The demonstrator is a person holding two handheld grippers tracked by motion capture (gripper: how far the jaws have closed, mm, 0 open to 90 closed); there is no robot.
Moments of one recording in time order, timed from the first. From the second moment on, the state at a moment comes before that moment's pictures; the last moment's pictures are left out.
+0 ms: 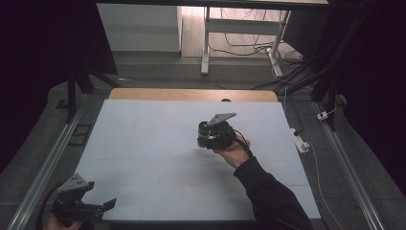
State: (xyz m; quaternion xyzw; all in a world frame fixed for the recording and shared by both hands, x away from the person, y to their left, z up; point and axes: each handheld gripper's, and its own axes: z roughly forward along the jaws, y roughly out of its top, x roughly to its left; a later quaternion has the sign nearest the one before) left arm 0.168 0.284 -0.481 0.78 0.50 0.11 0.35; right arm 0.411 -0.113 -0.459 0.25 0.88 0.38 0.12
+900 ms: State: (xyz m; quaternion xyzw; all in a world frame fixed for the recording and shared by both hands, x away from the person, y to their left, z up) left arm 0.168 0.284 -0.481 0.78 0.51 0.11 0.35; right arm 0.433 -0.078 -0.492 0.23 0.90 0.36 0.12
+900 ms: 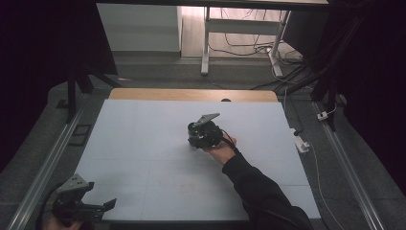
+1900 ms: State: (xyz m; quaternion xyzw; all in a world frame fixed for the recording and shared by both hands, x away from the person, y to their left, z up) left arm 0.170 0.281 -0.477 0.79 0.47 0.11 0.38; right arm 0.434 -0.084 -0.502 0.23 0.90 0.36 0.12
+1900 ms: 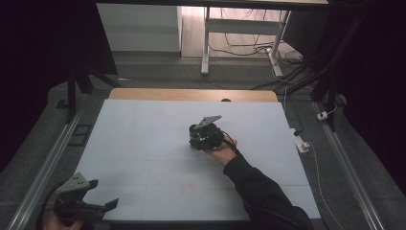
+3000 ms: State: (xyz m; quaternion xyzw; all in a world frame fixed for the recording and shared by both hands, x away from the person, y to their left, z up) left arm 0.205 0.262 -0.473 0.79 0.42 0.09 0.45; right arm 0.434 -0.084 -0.503 0.23 0.90 0.36 0.12
